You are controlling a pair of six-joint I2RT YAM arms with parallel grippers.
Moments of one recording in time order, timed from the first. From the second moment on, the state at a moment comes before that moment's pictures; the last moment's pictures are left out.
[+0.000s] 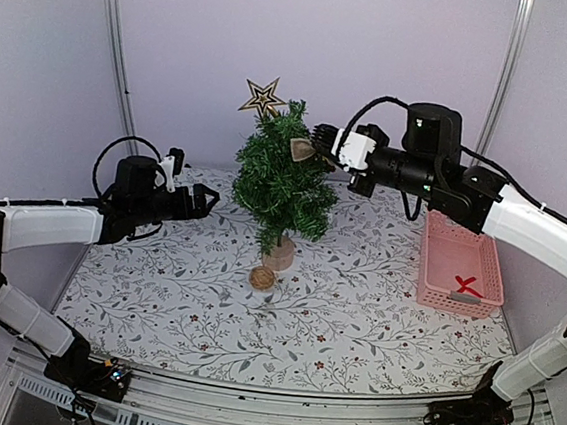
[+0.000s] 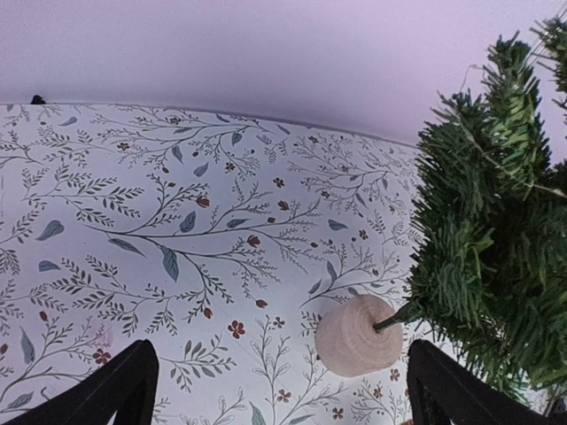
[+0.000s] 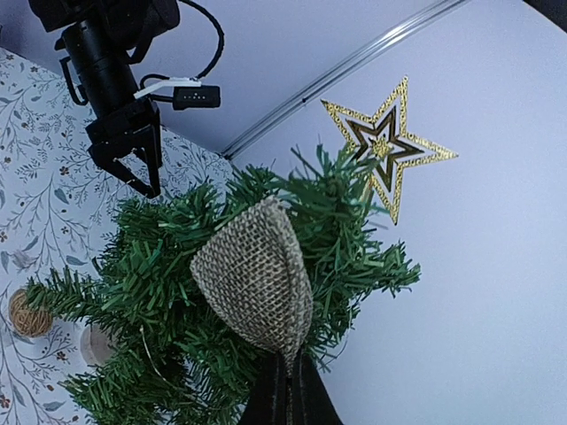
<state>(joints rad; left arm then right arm) -0.40 1.39 0.77 0.23 0.12 -0.42 0.83 1.46 1.40 -0.12 -0.11 -0.90</state>
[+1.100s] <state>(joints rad) -0.40 1.35 0.72 0.27 0.09 -0.40 0.83 1.38 1.15 -0.09 0.09 -1.03</state>
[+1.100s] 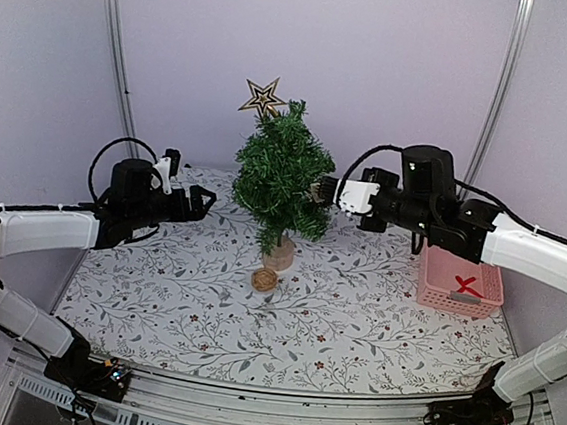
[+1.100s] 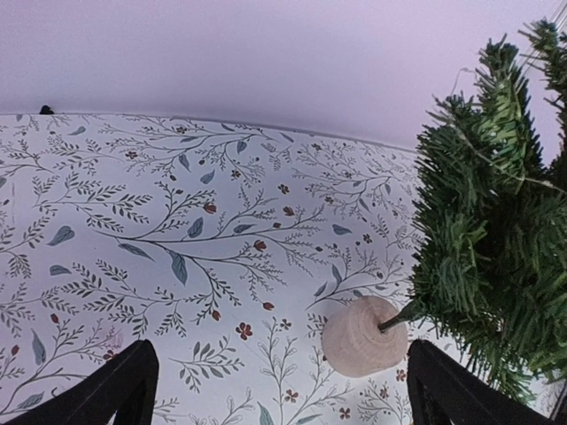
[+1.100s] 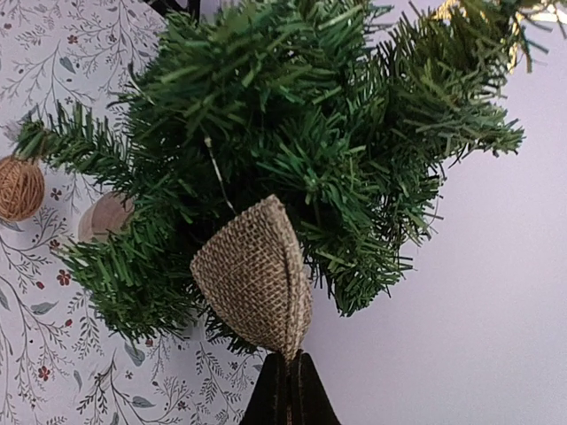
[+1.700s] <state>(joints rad) -0.40 1.31 0.68 0.27 0.08 -0.39 0.80 1.56 1.27 -0.12 0.13 -1.02</state>
